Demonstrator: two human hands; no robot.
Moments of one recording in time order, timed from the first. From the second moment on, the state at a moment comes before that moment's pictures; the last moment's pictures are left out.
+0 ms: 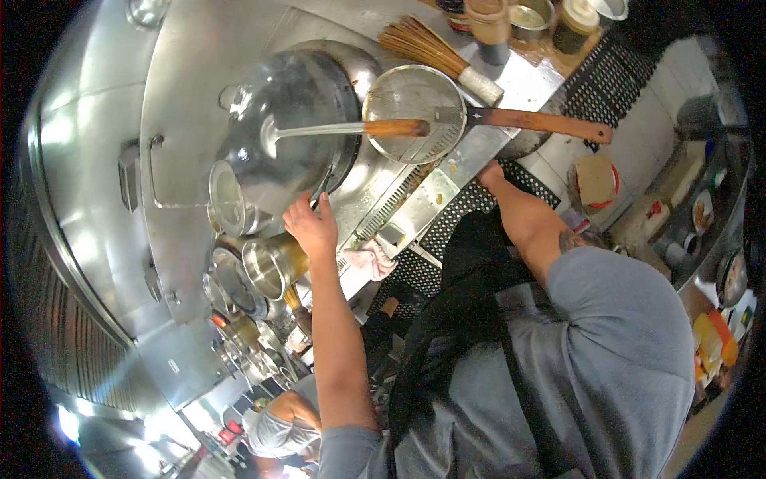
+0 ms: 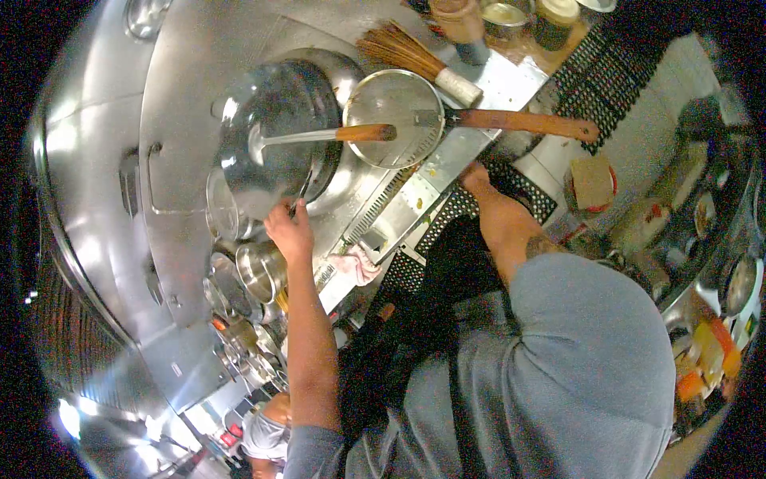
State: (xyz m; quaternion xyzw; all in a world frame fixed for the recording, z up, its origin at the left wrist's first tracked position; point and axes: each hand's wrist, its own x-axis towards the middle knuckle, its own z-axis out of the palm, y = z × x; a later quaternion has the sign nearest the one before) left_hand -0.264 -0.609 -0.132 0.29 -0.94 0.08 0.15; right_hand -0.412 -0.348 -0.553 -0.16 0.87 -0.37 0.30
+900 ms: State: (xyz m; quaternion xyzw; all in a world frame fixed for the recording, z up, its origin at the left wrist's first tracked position) left_hand 0.007 -0.270 -0.290 0.79 -0.51 -0.26 0.22; right_hand -0.504 -0.438 -0.065 -0.43 0.74 -0.20 0.49
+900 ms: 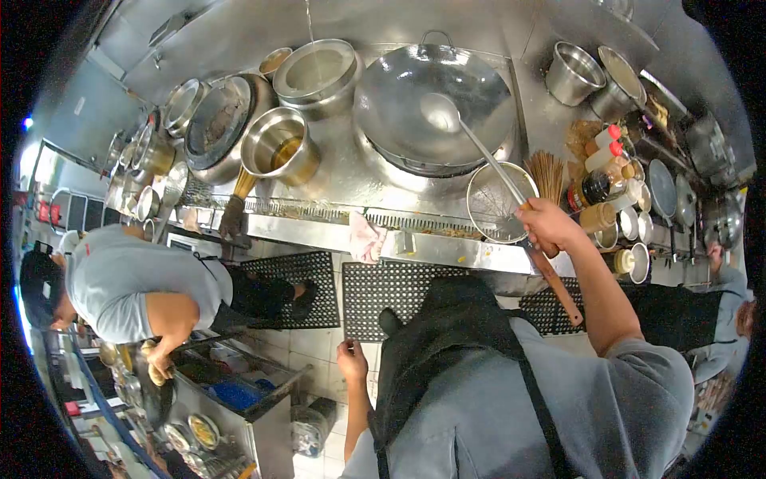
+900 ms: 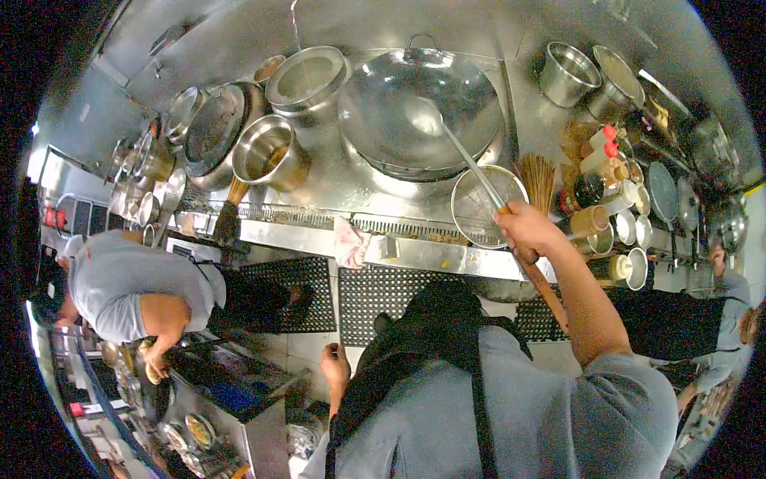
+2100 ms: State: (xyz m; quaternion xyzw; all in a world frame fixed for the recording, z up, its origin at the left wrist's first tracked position) left_hand -0.231 -0.601 -0.126 0.24 -0.95 0.08 0.18; right_hand -0.383 -0.353 -0.497 0.16 0.61 -0.64 0.43
